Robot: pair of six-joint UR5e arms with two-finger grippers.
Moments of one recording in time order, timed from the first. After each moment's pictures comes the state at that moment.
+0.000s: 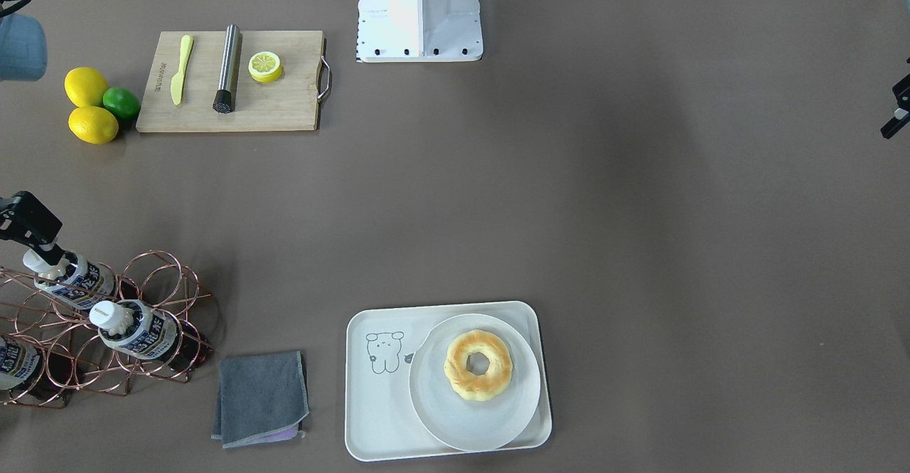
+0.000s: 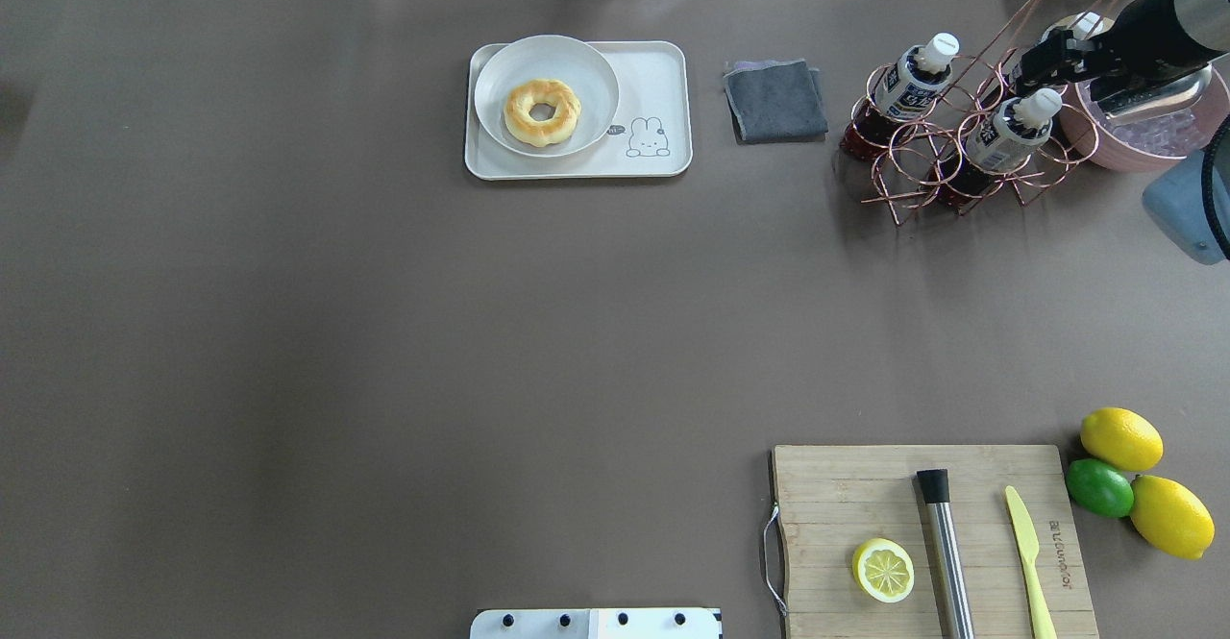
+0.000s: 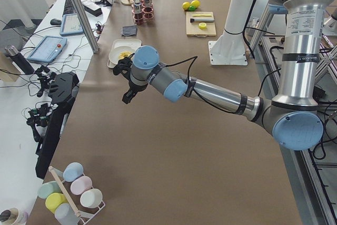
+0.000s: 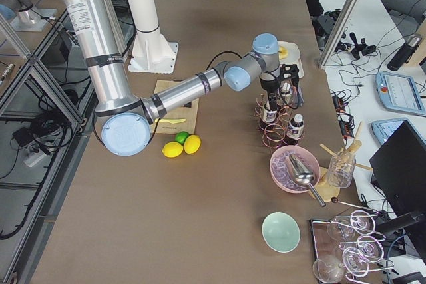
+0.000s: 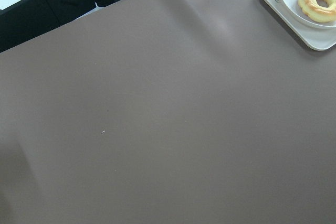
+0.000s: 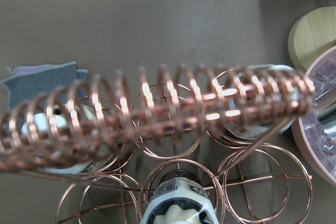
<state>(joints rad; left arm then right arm) -1.47 -1.59 -1.85 -1.95 -2.46 -0.04 1.17 -1.31 1.76 -1.33 2.14 0.75</state>
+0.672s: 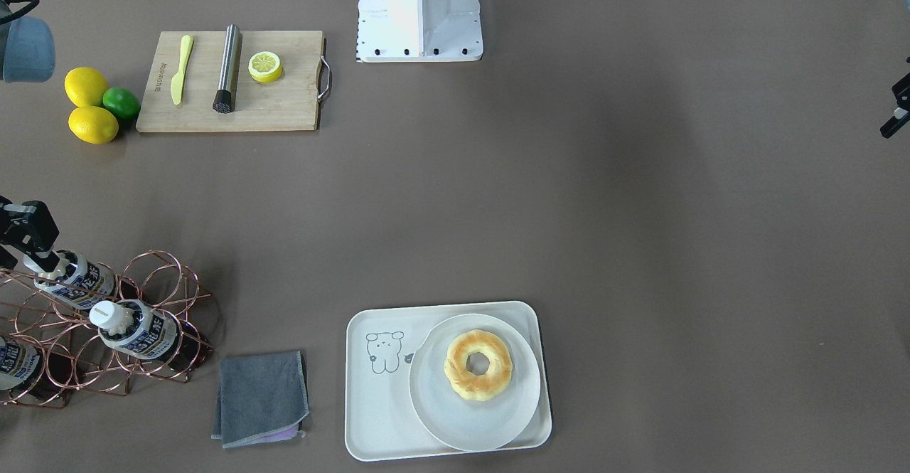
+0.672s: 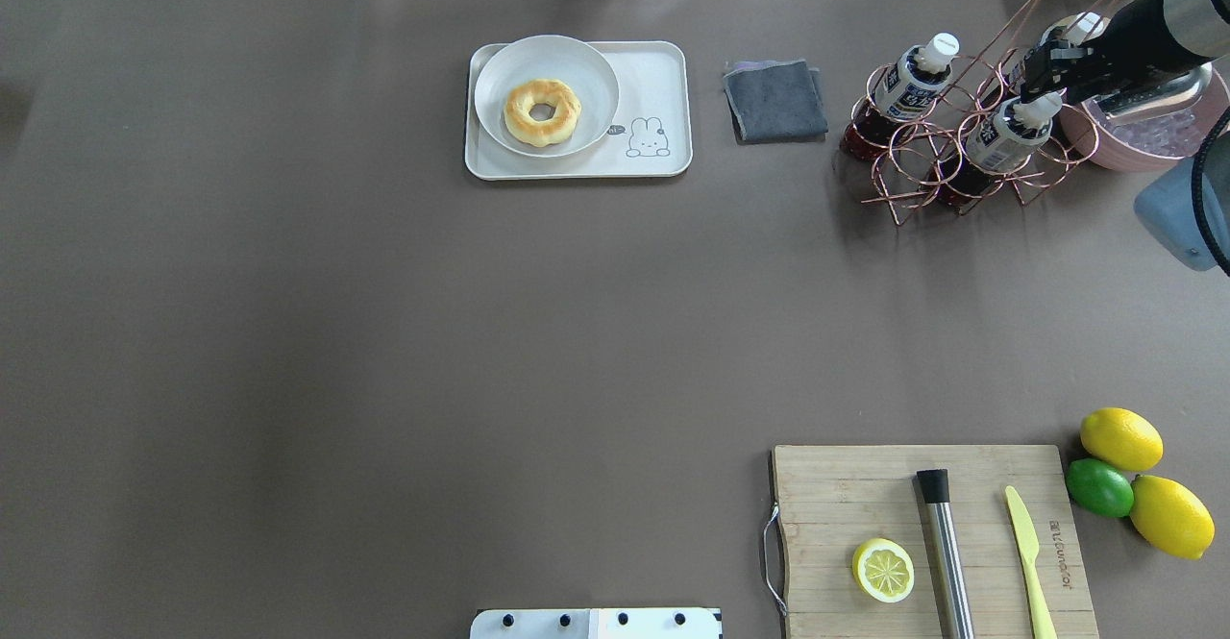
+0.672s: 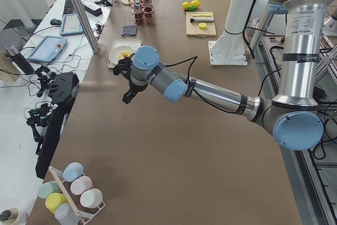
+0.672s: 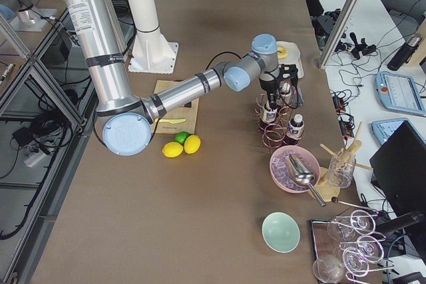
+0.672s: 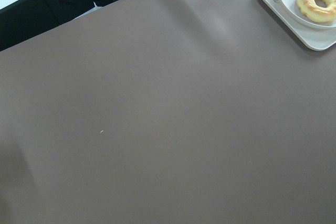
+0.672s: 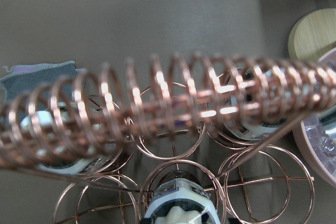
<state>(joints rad) -1.47 -1.59 -1.85 -1.95 -2.46 -0.04 1.16 -1.31 1.75 -1.32 2.11 0.75</state>
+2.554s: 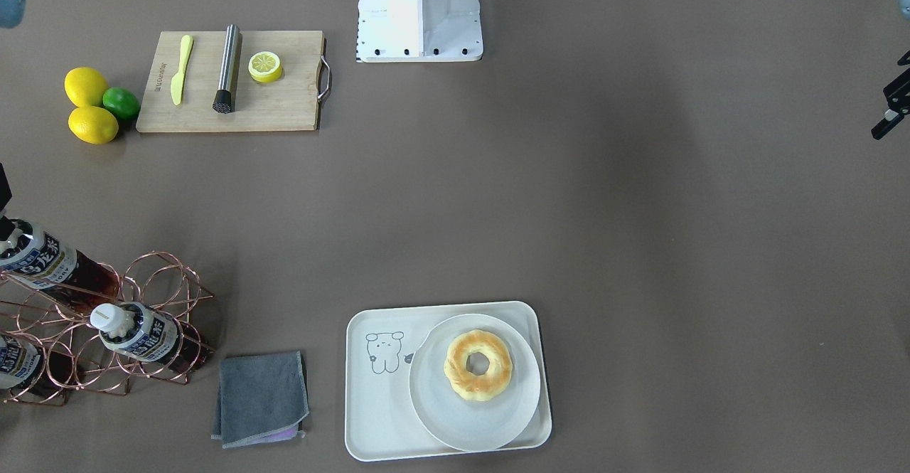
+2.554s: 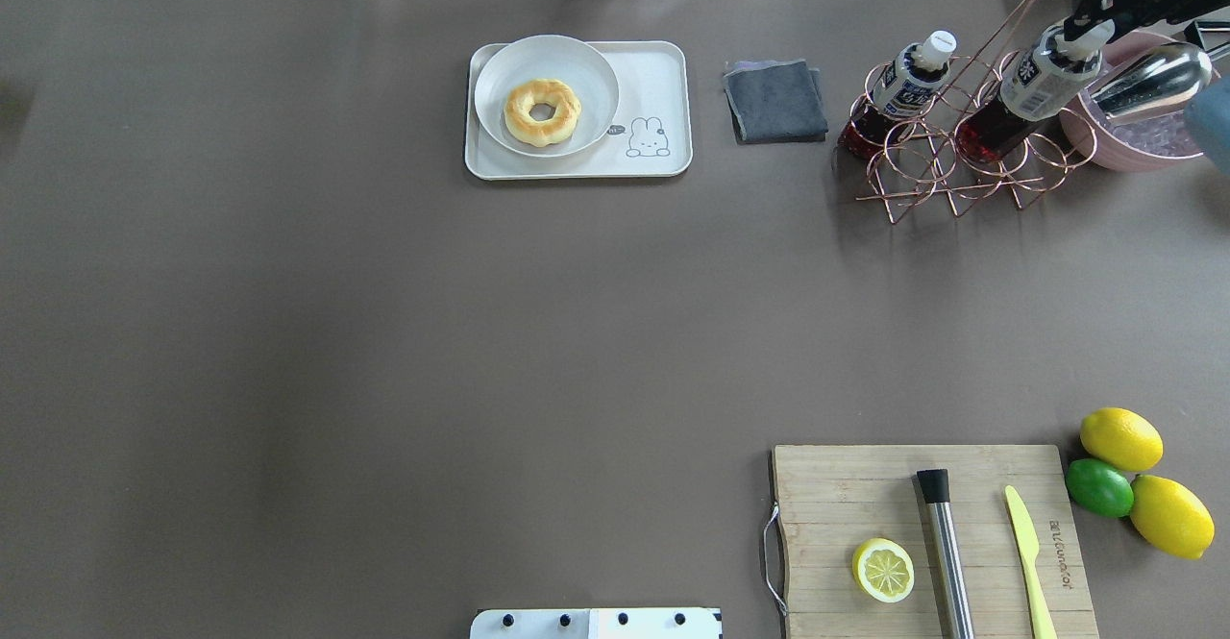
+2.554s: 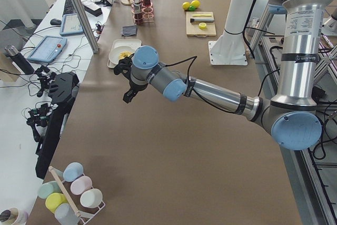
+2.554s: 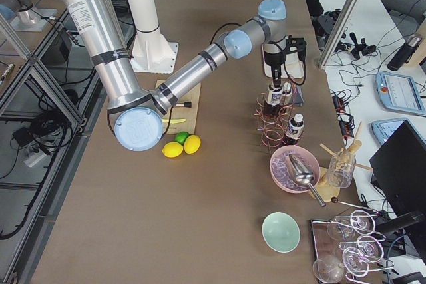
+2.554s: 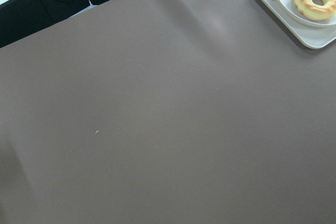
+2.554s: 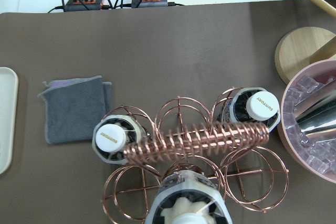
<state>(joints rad) -1.45 -1.60 -1.84 -1.95 -2.46 -0.04 1.25 -1.19 1.89 -1.66 2.17 0.67</state>
